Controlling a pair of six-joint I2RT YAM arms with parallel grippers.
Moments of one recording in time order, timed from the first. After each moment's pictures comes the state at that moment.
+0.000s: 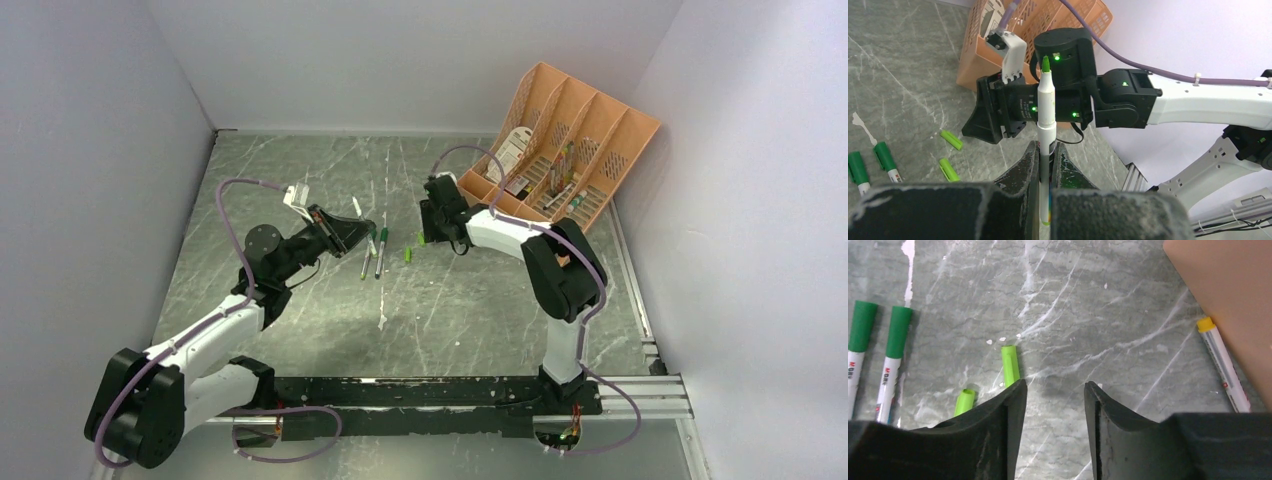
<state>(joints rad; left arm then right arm) -0.39 1.05 0.44 0.73 0.46 -0.76 0.59 1.94 1.24 -0.19 0.18 0.31</state>
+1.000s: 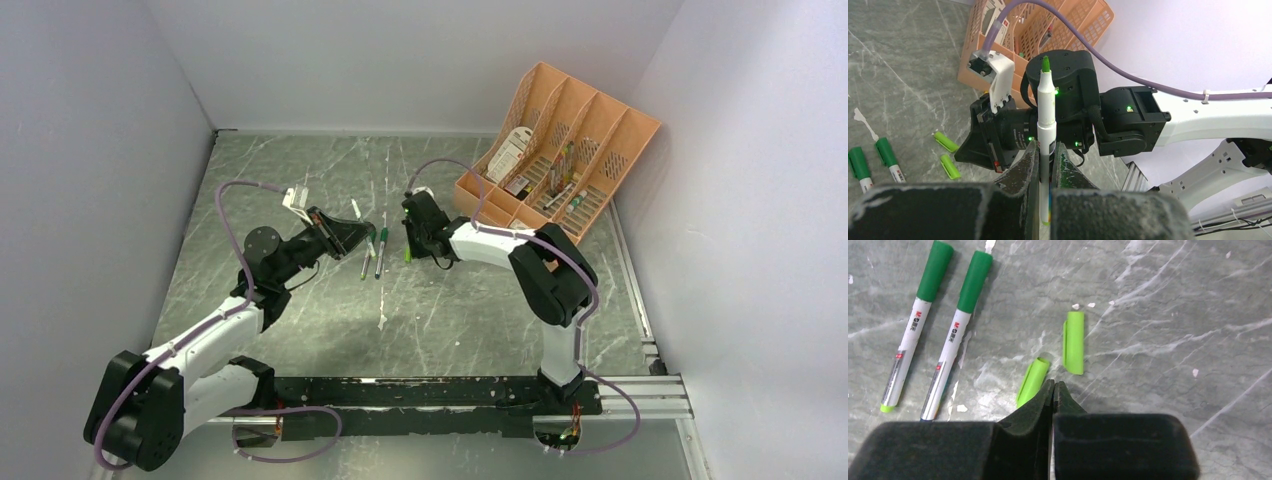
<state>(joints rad) -0.39 1.04 0.43 0.72 0.46 -0.76 0.71 1.93 1.20 -0.15 0.15 0.35</state>
